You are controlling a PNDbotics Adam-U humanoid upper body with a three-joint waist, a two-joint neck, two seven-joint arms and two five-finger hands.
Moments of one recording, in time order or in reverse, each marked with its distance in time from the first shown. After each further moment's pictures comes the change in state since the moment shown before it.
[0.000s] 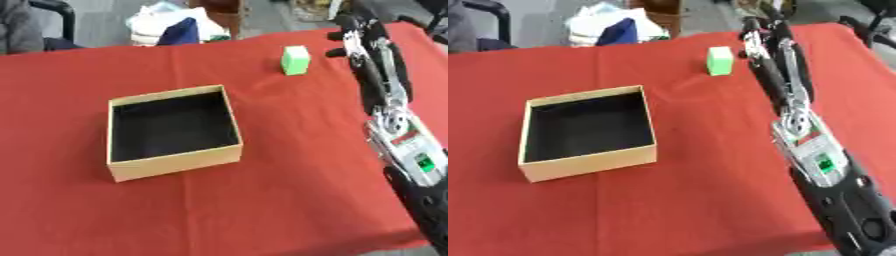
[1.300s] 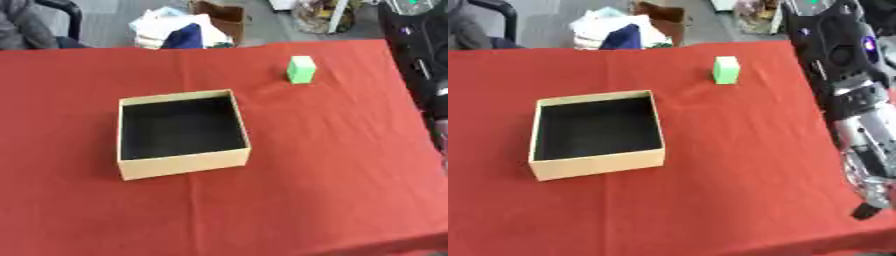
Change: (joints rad) left arm -0.018 0.011 -0.049 0.001 0.022 -0.009 -0.057; right arm -0.666 -0.183 -0.084 0.872 0.323 0.184 0.177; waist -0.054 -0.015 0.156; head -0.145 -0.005
